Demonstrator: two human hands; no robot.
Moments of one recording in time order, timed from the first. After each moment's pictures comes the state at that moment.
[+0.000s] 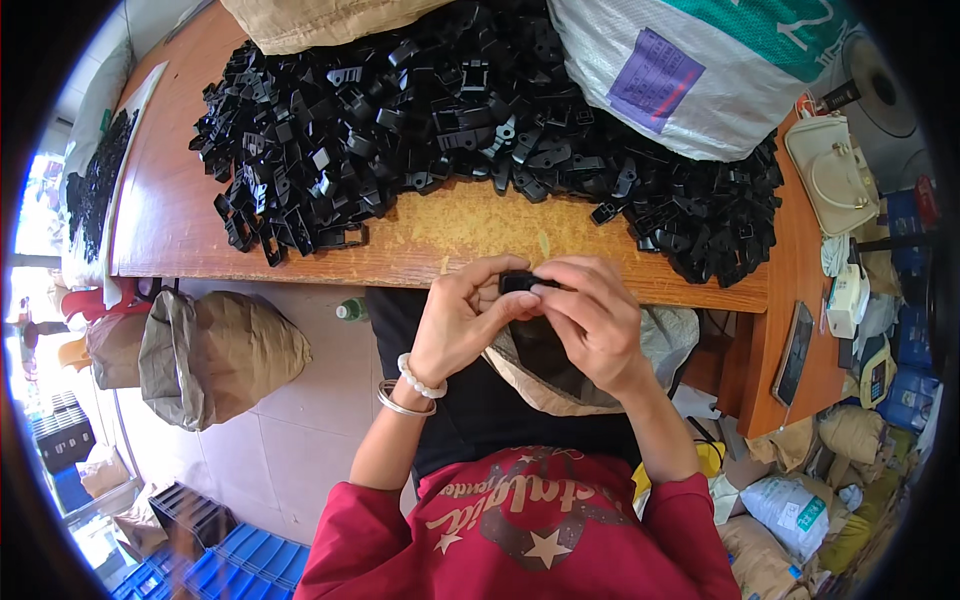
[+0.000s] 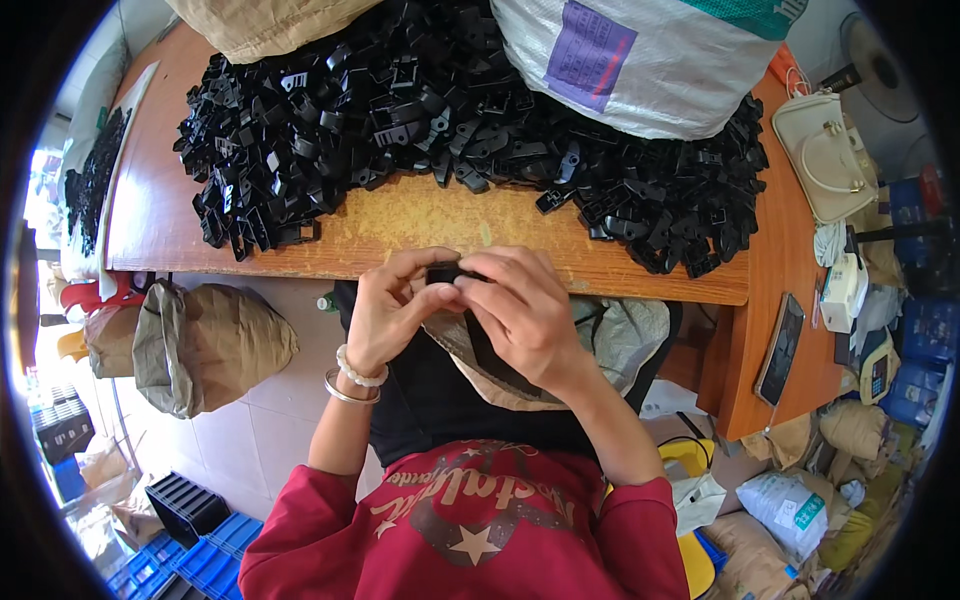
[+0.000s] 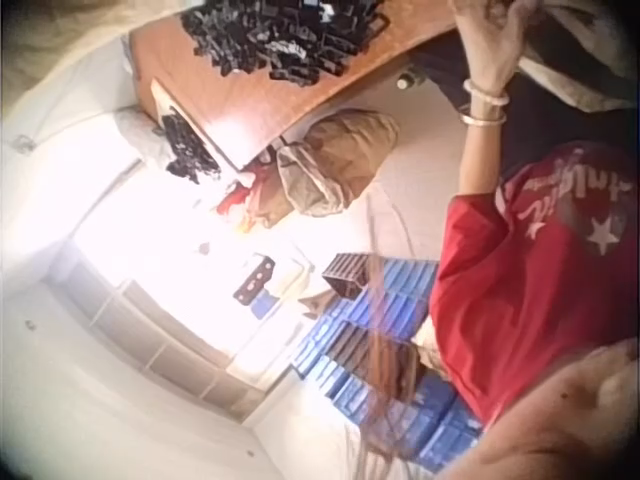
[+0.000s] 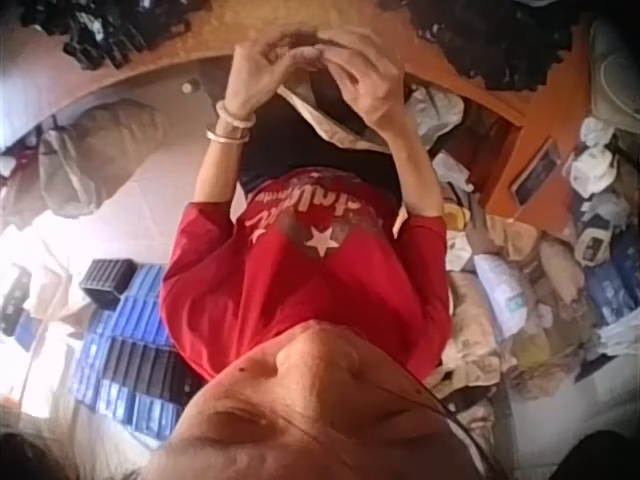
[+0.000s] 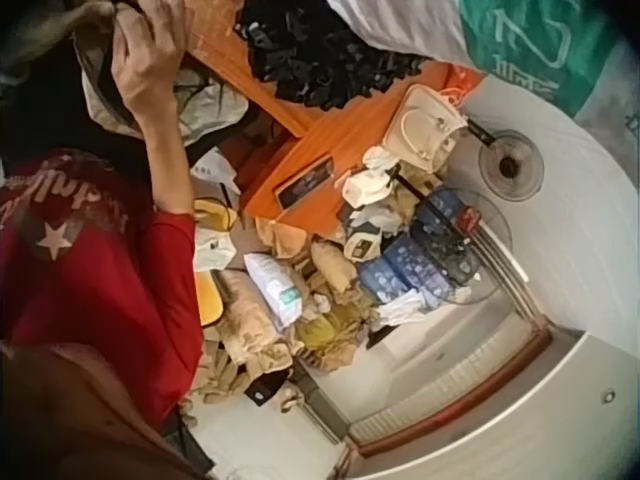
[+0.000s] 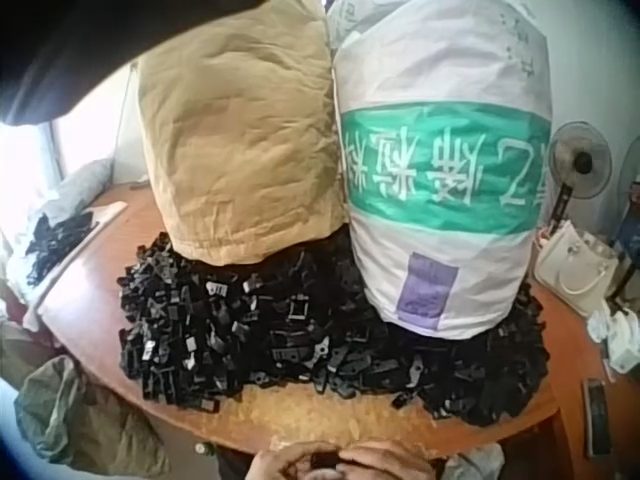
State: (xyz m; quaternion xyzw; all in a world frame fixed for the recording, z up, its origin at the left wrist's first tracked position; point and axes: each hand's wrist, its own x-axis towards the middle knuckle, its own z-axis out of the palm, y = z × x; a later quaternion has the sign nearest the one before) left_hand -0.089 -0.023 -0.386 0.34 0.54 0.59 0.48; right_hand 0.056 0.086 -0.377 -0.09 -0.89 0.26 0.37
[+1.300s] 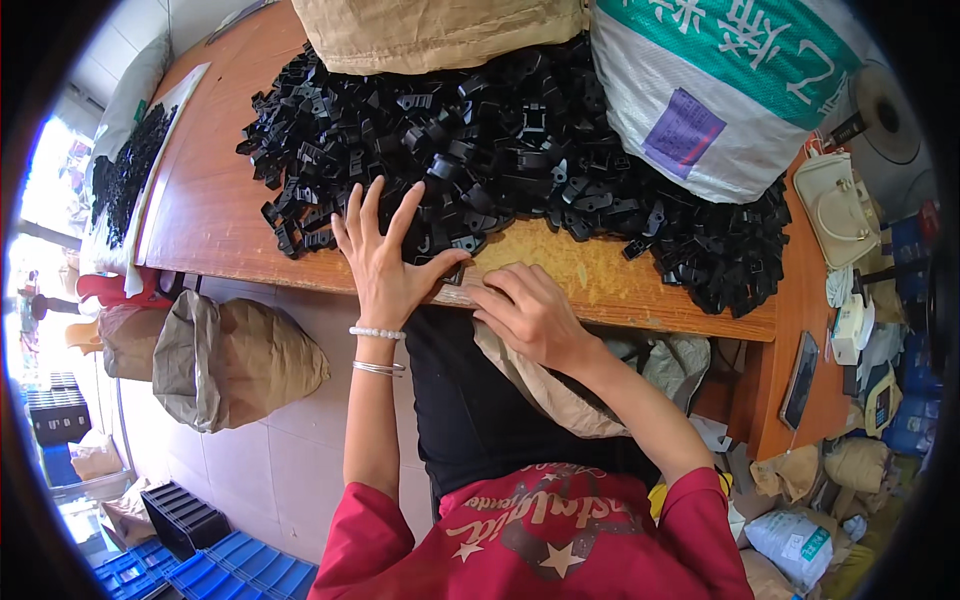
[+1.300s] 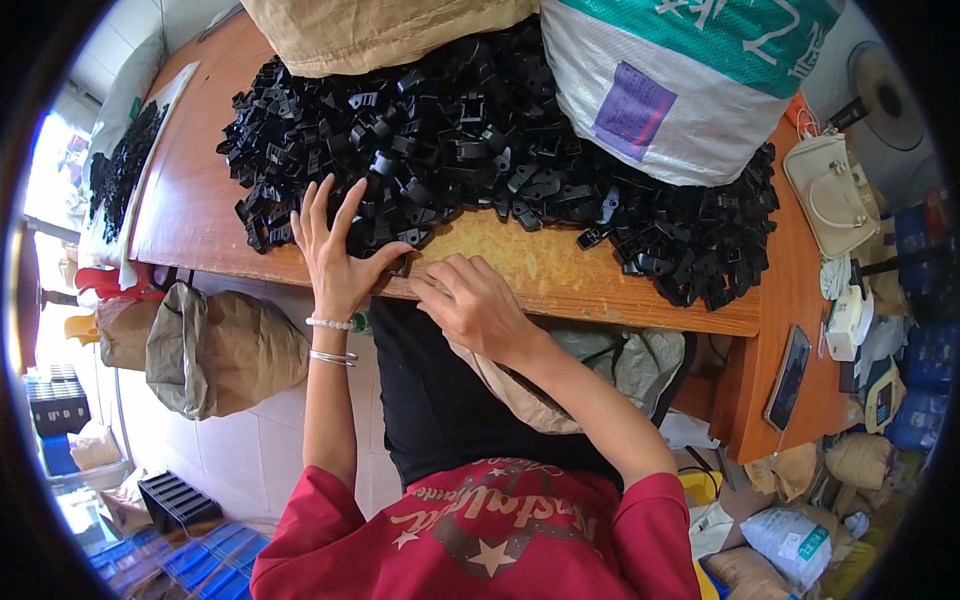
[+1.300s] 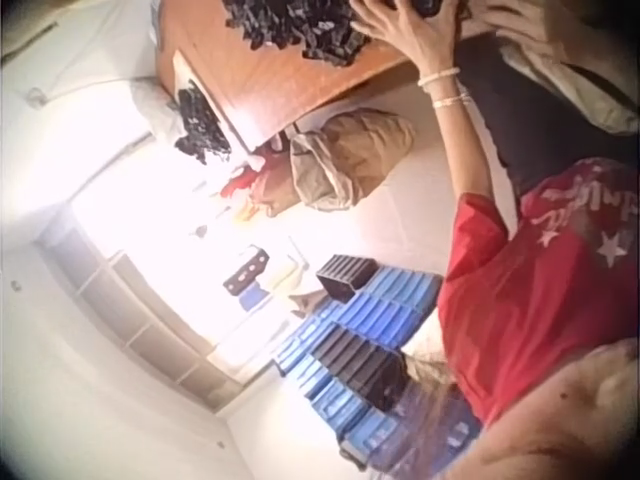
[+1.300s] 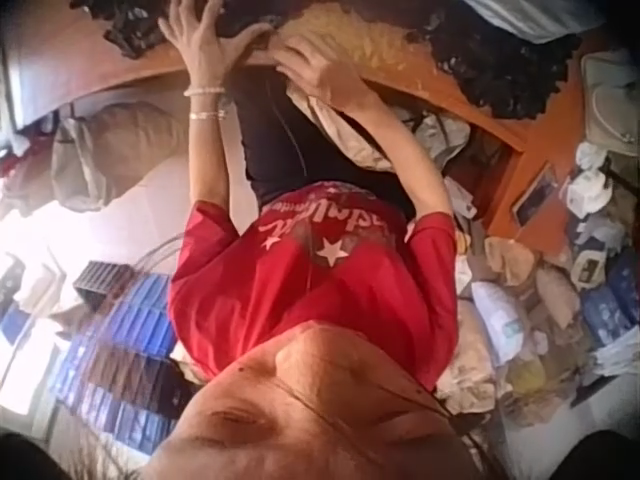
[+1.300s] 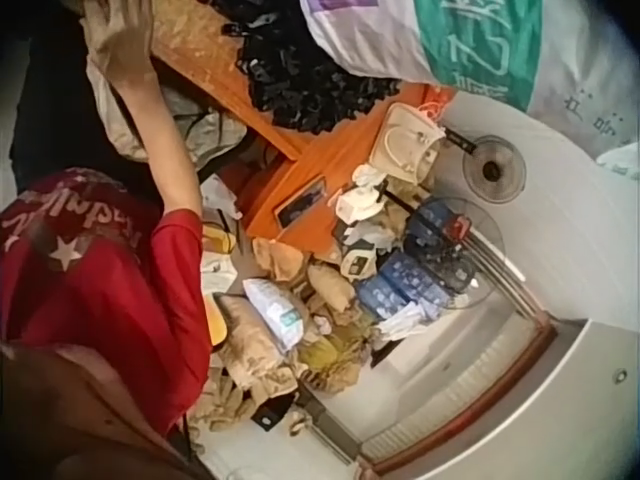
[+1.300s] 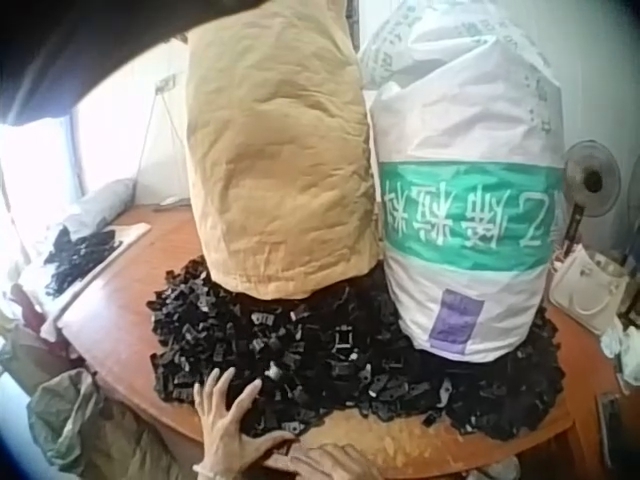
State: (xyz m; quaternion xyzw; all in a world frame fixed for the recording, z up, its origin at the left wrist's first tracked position) left_hand -0.204 -0.036 -0.401 0.47 0.80 0.31 -0.18; right_hand -0.029 0.067 -0.413 0.01 -0.93 0.19 0.31
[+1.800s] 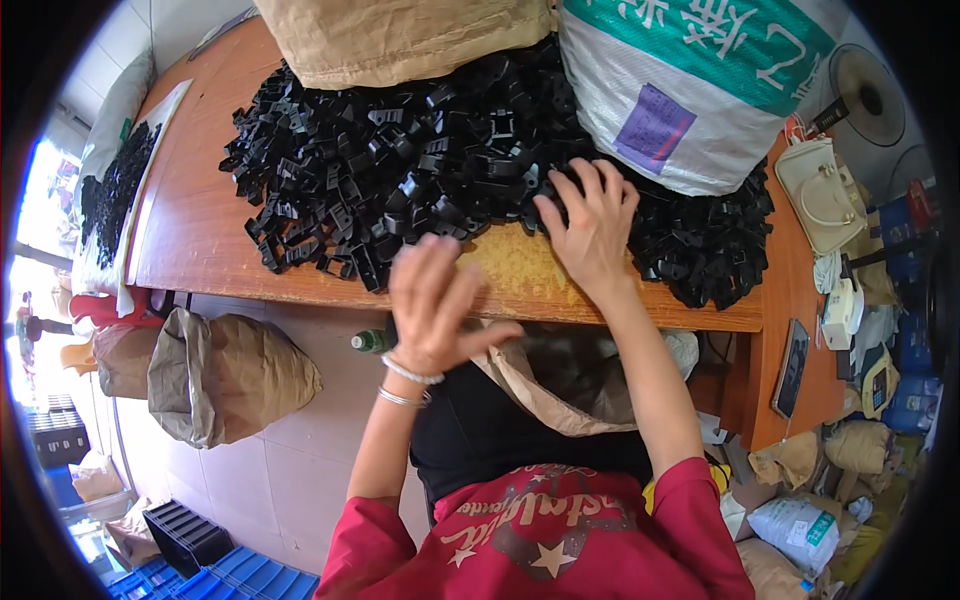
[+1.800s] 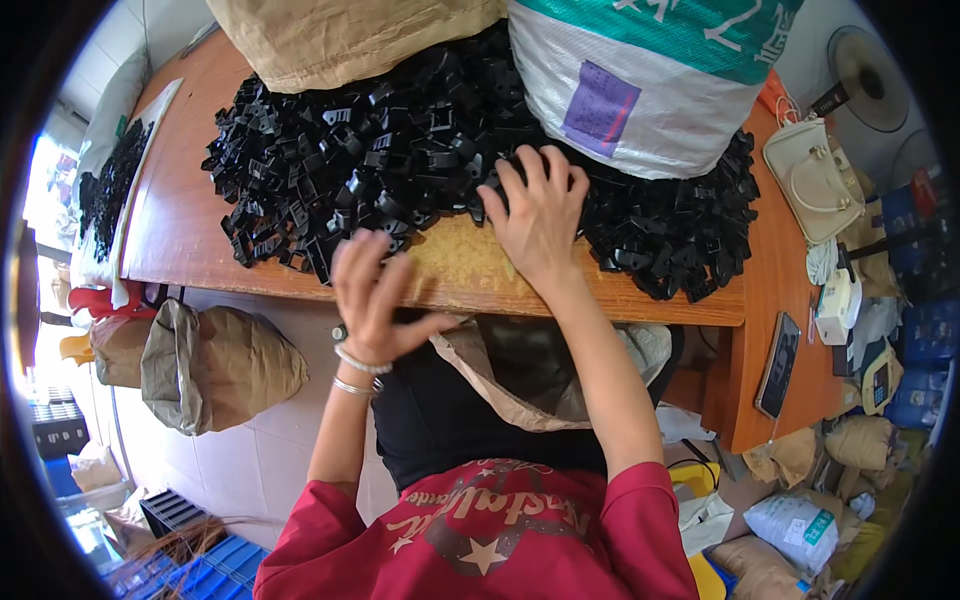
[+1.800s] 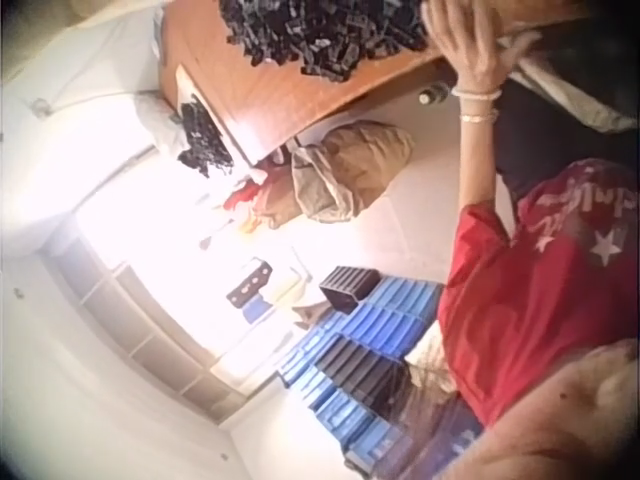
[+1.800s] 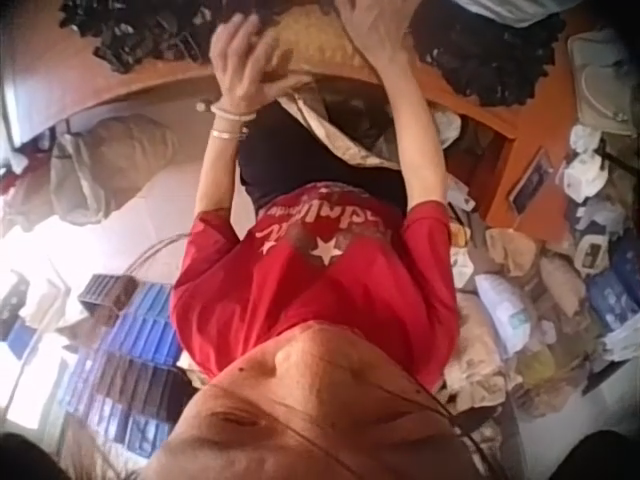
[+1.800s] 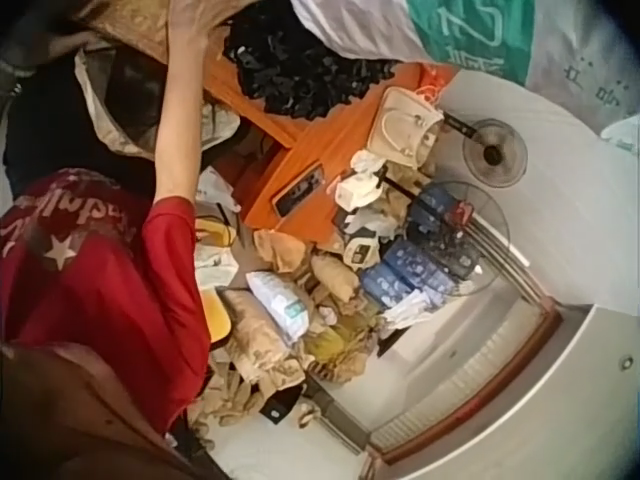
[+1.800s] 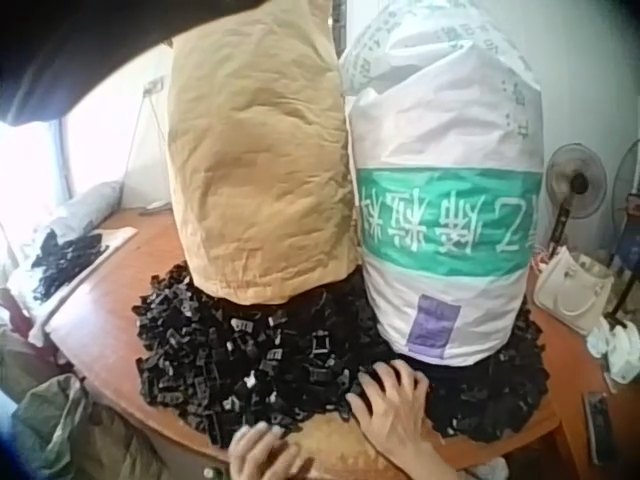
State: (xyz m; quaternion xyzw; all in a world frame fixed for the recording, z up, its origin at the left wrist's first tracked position) left_hand -0.142 -0.033 -0.412 0.62 0.63 0.40 -0.25; right_hand -0.025 0.155 -0.397 -0.26 -0.89 -0.05 0.37
